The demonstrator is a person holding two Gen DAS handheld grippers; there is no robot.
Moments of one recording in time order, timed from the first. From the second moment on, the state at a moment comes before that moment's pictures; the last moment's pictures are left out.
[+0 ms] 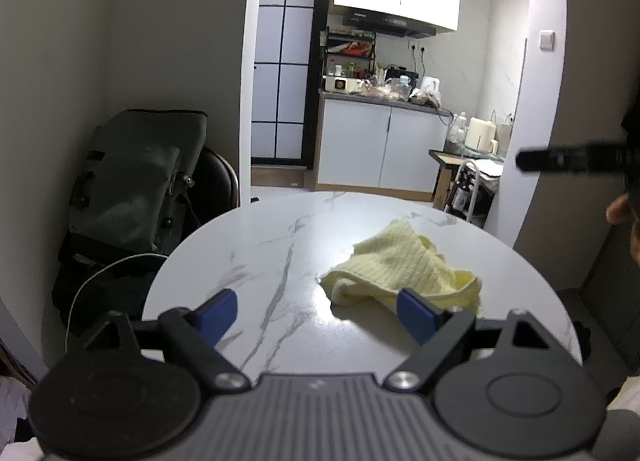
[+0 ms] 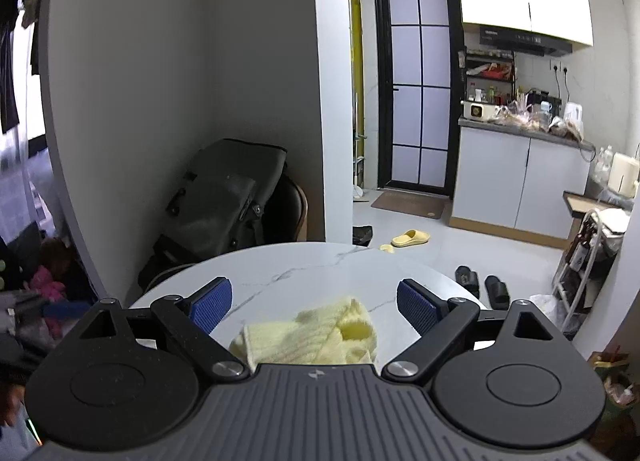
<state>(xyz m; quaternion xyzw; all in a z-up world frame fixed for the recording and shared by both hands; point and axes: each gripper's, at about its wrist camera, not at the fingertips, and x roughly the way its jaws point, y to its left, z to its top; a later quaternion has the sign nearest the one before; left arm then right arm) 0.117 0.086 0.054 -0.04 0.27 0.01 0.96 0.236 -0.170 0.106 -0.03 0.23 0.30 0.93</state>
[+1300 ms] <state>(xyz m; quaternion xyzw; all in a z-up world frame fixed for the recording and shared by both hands) 0.209 0.084 -0.004 0.01 0.29 0.00 0.96 0.313 -0.160 -0.012 0.04 0.34 0.23 0.91</state>
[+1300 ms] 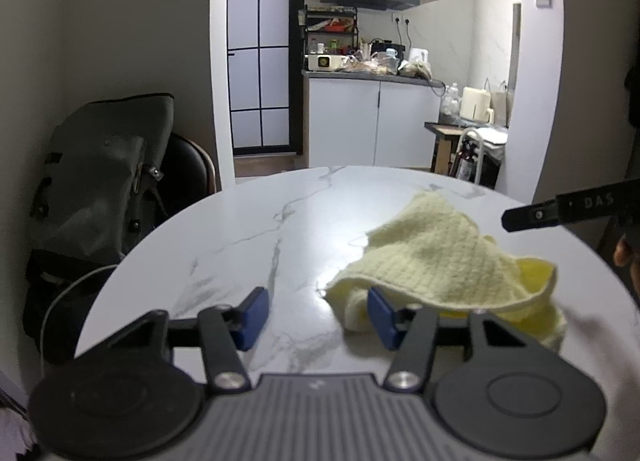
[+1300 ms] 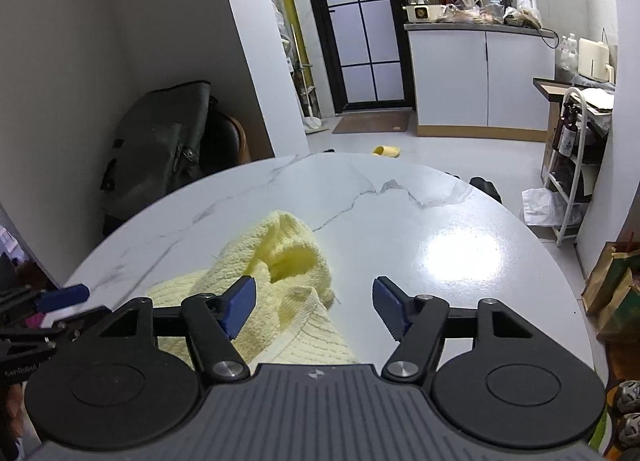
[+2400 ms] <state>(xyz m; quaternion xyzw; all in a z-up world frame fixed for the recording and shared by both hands) 0.259 0.065 -0.032 0.08 0.30 -0.07 0.95 0.342 -0.149 -0.039 0.01 0.39 0.21 0.89</state>
